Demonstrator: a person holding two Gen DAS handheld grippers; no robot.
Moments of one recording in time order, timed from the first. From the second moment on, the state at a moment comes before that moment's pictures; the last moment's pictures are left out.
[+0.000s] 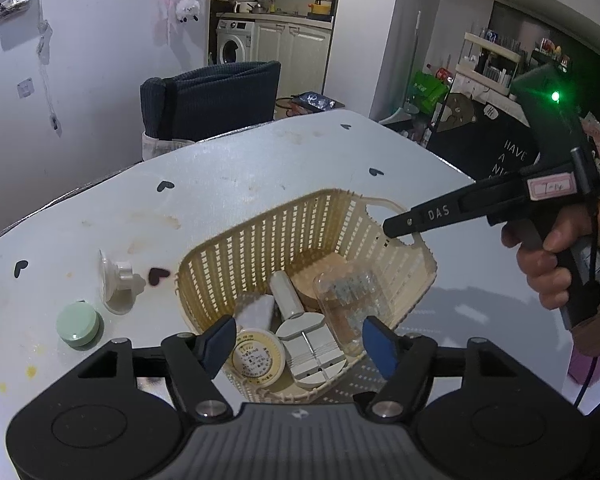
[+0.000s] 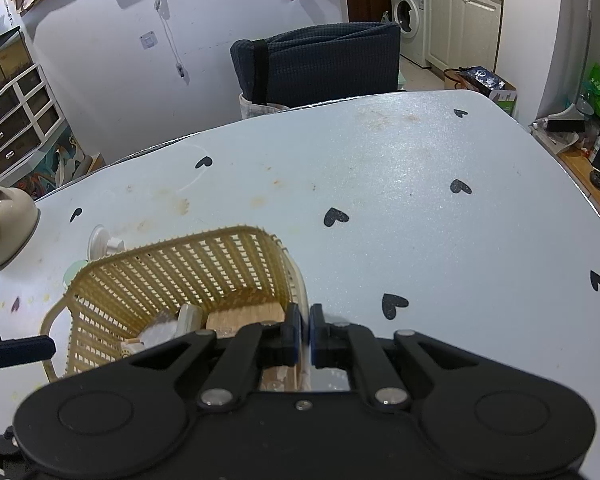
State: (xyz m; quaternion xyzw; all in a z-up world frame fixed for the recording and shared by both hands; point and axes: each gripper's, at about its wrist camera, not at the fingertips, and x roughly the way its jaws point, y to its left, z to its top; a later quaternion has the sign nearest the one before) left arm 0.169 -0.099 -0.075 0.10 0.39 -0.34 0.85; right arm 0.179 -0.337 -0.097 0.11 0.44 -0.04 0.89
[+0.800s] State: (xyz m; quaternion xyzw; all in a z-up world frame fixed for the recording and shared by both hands) left arm 0.191 -0.038 -0.041 0.01 0.32 -0.27 0.91; right arm 0.179 -0.337 -0.098 0.11 0.44 -0.04 0.89
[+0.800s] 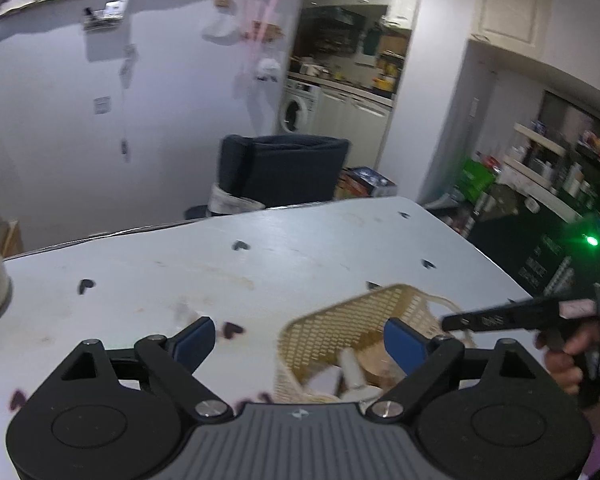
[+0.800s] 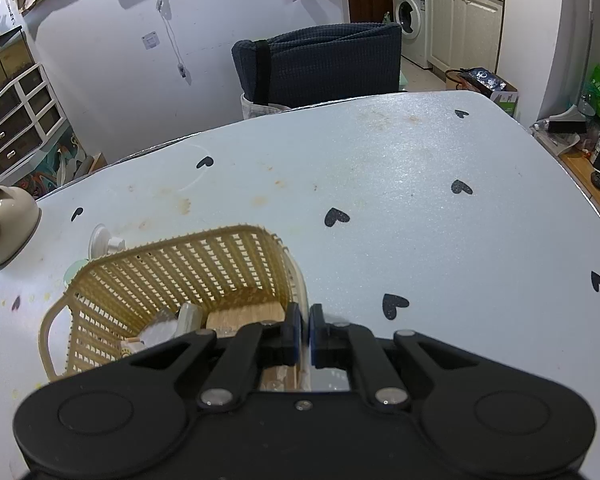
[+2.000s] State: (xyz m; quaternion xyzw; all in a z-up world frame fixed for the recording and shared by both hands) left arm 0.301 0.008 -0.168 0.04 0.39 -0.14 0.91; right arm 0.182 -0.338 -0.096 0.12 0.45 -0.05 0.89
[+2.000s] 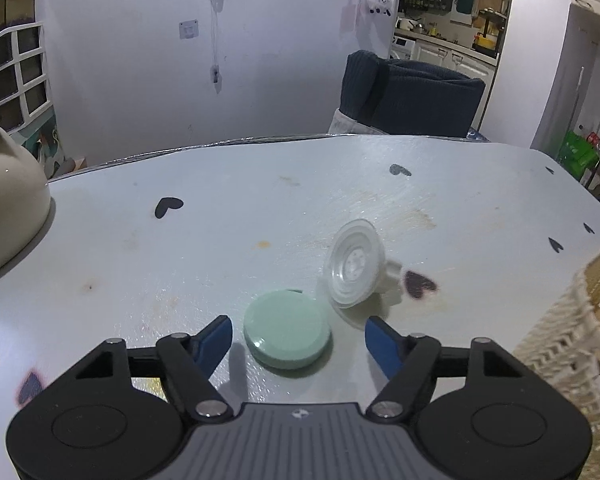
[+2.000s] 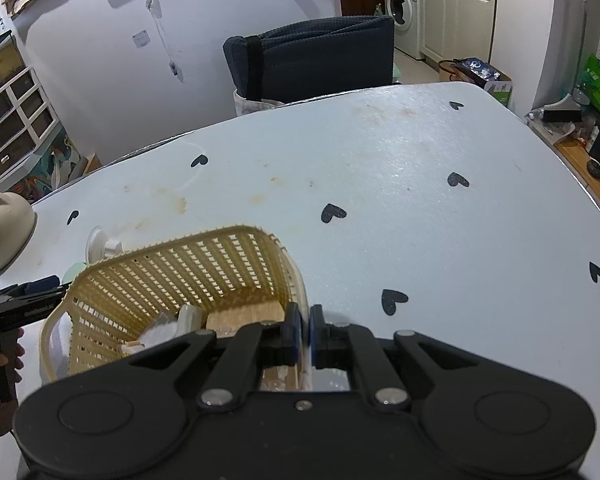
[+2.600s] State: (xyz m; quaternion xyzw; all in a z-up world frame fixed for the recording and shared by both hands) left arm 0.288 0.009 -0.173 0.04 0.40 -0.15 0.91; right arm 0.182 -0.337 -0.096 0.12 0.44 -0.05 0.89
